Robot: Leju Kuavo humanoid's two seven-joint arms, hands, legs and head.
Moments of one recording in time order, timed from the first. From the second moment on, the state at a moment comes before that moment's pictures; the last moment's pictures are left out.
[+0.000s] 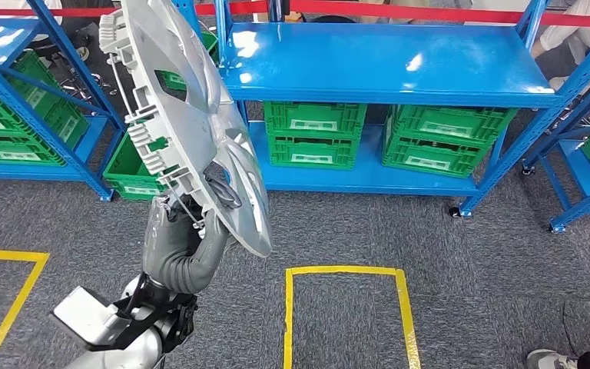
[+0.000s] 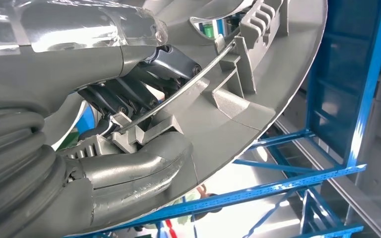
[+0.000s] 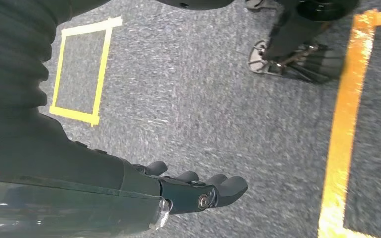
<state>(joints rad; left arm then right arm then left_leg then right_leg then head) -0.14 0.28 -0.67 -2.11 -0.13 0.46 -0.42 -0.14 -0.05 0.84 -0.21 -0.65 -0.38 -0.13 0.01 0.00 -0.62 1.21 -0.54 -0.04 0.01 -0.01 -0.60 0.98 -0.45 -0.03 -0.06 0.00</state>
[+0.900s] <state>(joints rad) -0.22 0.28 -0.67 -2.07 -0.07 0.43 -0.47 -0.14 -0.03 0.84 -0.21 -0.70 -0.43 -0.17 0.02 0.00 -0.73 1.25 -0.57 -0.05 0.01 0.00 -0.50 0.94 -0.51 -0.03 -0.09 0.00</state>
